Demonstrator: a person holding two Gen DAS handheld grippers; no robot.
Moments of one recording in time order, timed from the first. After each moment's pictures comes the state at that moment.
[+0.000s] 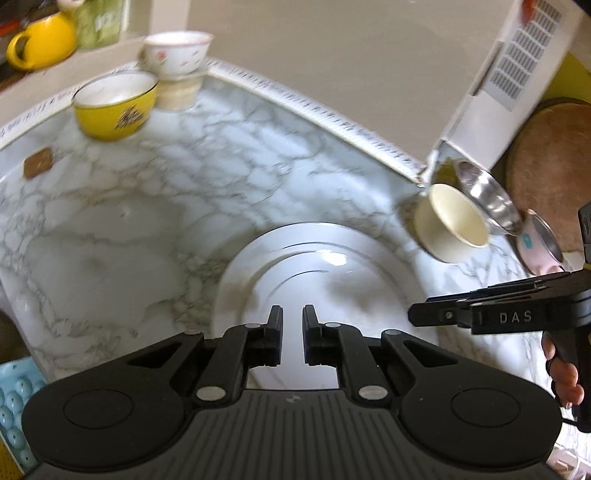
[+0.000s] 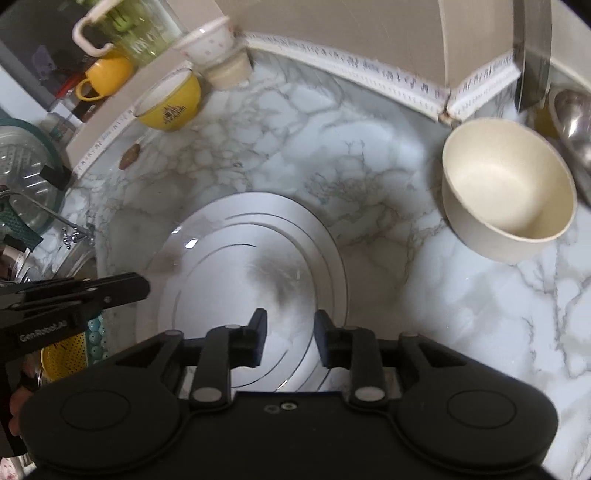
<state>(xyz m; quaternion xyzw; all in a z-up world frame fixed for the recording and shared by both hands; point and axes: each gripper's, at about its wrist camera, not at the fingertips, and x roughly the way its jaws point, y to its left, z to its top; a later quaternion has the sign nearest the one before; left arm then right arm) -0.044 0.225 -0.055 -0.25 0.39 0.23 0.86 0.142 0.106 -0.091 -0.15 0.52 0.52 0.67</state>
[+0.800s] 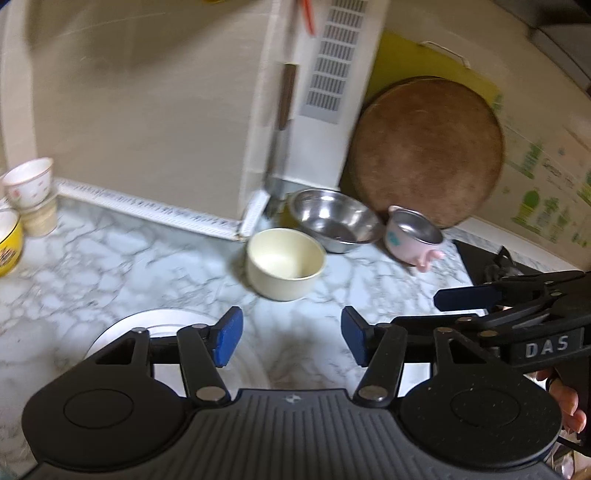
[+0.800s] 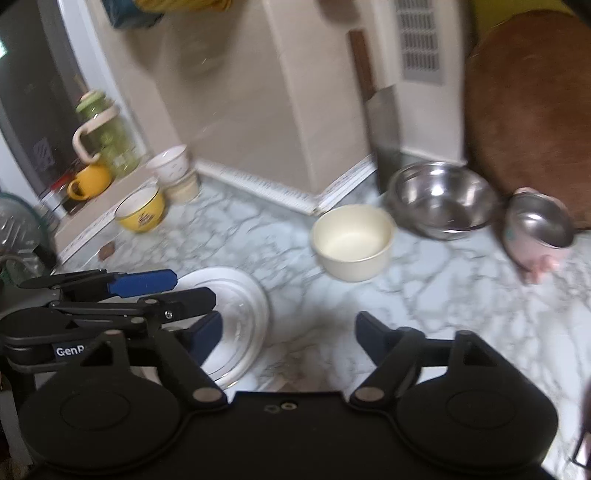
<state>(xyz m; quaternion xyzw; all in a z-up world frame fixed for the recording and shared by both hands) 0.002 0.114 0.011 -0.12 0.31 0.07 0.94 0.099 -0.035 -0.002 -0.06 0.38 0.42 0.82</state>
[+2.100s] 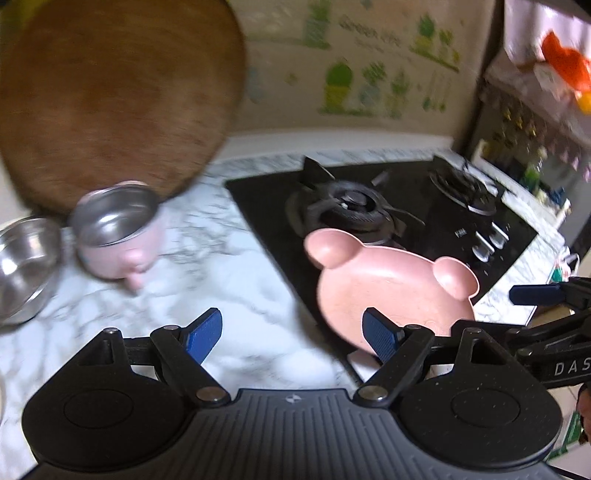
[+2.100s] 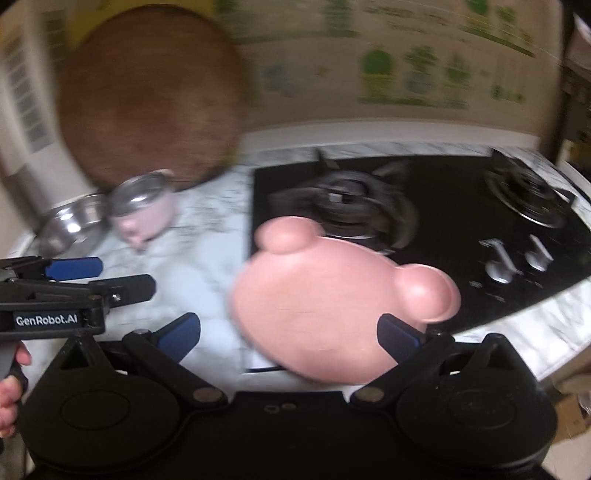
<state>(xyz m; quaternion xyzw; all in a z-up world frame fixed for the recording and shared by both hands) 0.217 -0.170 -0.049 0.03 0.37 -0.22 0.90 0.138 -0.333 -0.062 0.05 0.38 0.00 0.92</state>
